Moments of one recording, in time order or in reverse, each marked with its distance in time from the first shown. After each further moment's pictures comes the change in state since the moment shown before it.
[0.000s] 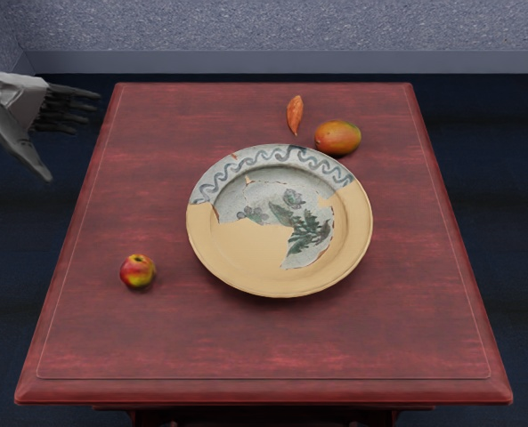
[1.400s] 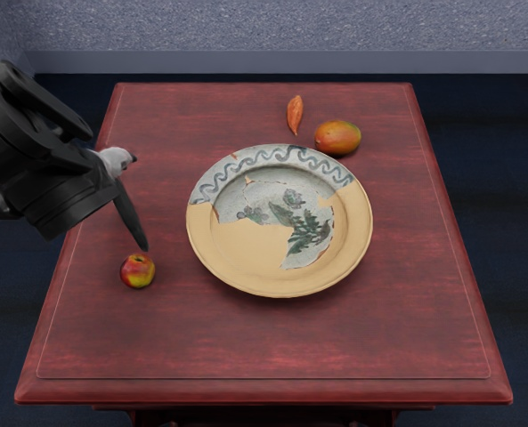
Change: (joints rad) left arm -0.370 -0.896 0.544 -0.555 -0.755 0.974 0.040; right arm -0.001 0.000 -0.001 -0.005 0.001 -0.002 0.000
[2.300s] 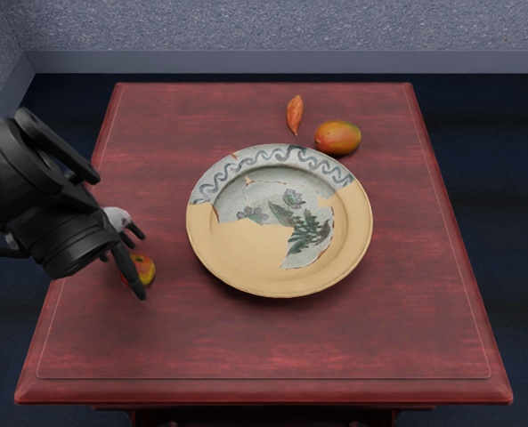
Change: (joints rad) left arm 0.115 0.000 -0.026 -0.030 -0.005 -0.042 0.057; right arm 0.000 0.000 0.000 0.000 0.000 0.000 0.000
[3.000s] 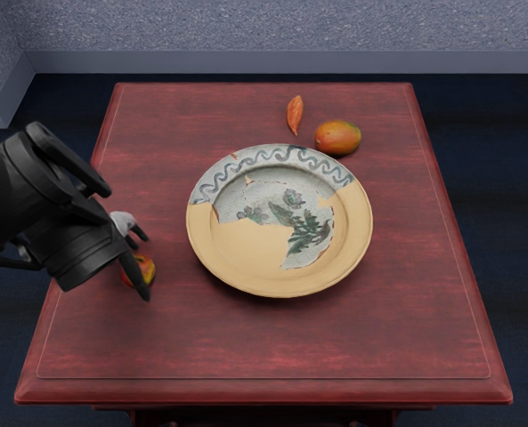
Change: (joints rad) left arm 0.035 0.000 -0.050 -0.007 0.006 0.104 0.002; right arm 0.000 0.000 0.000 0.000 0.000 0.000 0.000
